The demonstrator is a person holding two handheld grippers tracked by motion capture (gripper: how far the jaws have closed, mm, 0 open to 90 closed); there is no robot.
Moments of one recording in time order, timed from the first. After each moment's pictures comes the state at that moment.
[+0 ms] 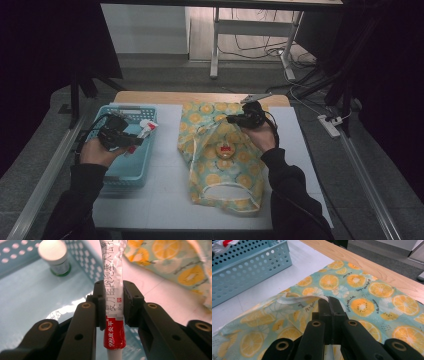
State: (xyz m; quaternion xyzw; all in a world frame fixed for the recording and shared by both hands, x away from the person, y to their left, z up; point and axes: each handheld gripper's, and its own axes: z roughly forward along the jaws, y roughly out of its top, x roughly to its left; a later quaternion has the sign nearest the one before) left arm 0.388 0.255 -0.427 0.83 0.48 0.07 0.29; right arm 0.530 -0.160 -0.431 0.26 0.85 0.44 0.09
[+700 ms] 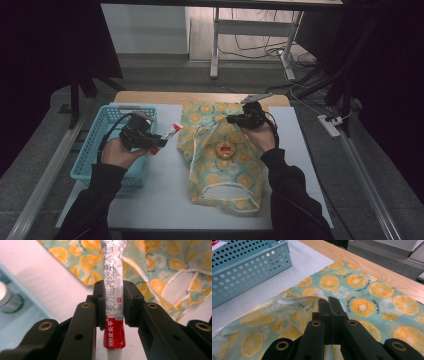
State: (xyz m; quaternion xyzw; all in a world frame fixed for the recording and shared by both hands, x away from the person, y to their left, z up) left arm 0.389 0.194 -0.413 0.85 0.41 0.04 0.34; right arm 0.530 -0.160 -0.432 0.26 0.85 0.44 0.09
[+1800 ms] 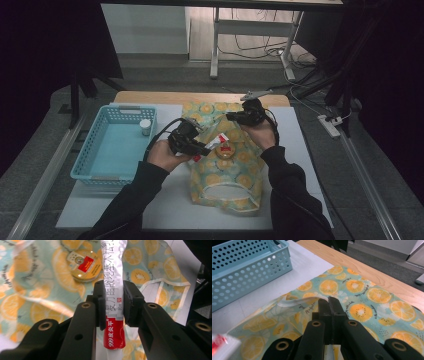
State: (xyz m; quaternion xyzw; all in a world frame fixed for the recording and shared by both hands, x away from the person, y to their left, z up) left arm 0.409 0.074 -0.422 0.89 0.32 -0.01 0.34; right arm 0.531 -0.157 -0.422 0.26 0.85 0.45 0.09
